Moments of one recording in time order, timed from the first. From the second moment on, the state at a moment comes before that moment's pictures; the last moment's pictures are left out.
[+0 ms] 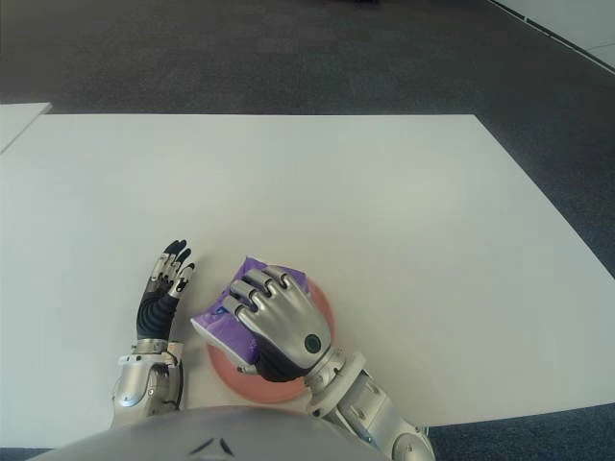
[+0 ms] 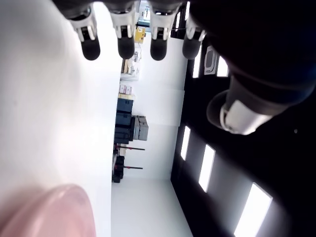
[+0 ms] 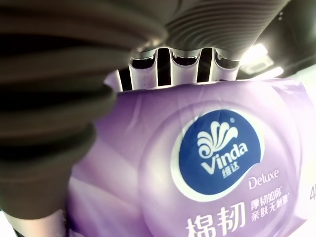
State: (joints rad) left arm 0.41 -0.07 -0.01 0.17 -0.10 -0.53 -0.08; right arm 0.43 -0.39 0.53 -0.73 -1.25 -0.24 0.04
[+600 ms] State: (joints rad) left arm 0.42 -0.07 -0.01 0.15 -0.10 -0.47 -0.06; right arm 0.46 -0.37 0.51 -0.72 -1.23 -0.24 0.06
